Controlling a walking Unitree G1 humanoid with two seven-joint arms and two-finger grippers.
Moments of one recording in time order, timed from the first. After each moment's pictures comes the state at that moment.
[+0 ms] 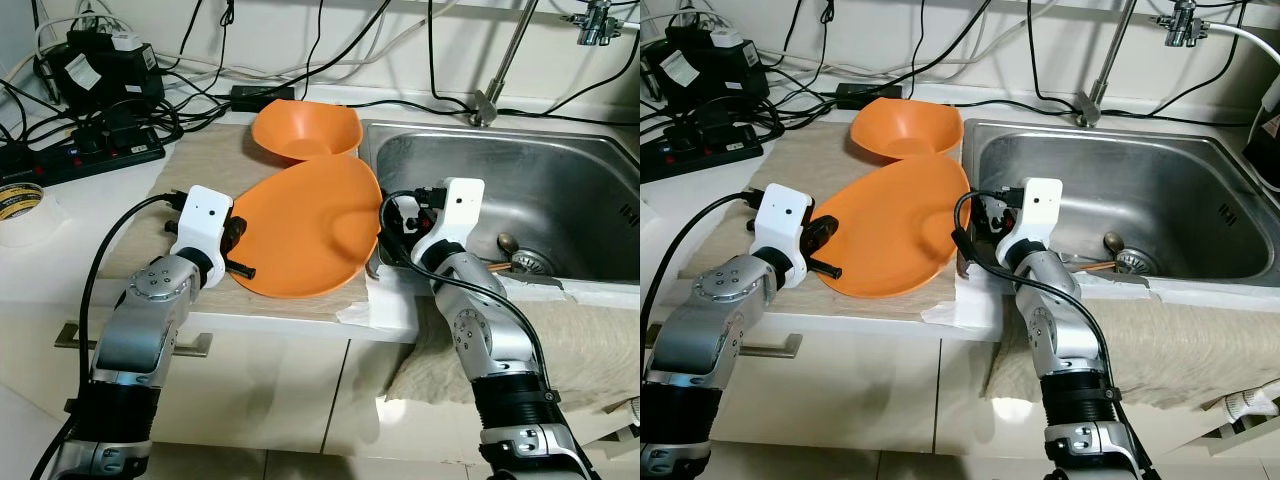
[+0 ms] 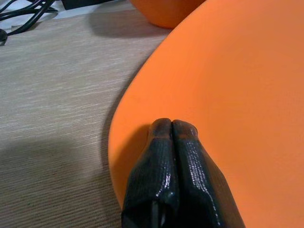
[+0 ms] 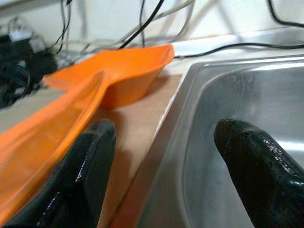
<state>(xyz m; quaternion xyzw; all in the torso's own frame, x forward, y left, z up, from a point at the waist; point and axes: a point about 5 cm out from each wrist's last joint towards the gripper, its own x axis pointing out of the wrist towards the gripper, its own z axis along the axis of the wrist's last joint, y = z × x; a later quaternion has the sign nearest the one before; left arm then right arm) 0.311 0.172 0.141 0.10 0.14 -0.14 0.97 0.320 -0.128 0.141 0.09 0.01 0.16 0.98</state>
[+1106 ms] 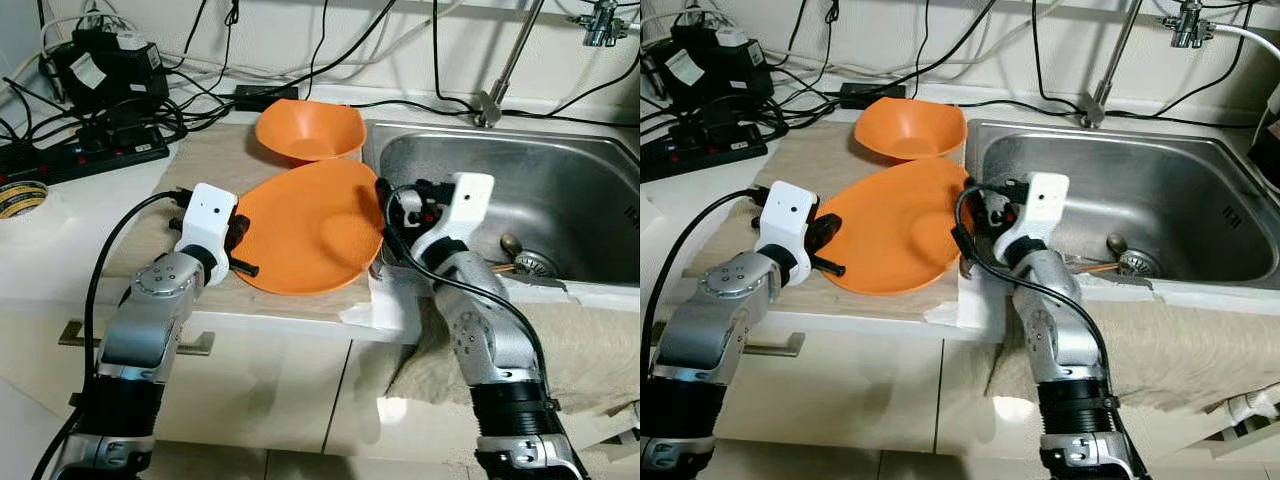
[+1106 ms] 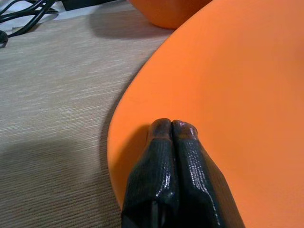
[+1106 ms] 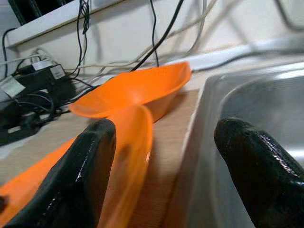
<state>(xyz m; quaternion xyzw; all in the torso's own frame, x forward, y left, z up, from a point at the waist) 0.316 0.170 0.144 0.11 0.14 -0.15 0.97 0.327 -0.107 0.155 0.17 -0.01 0.16 0.97</state>
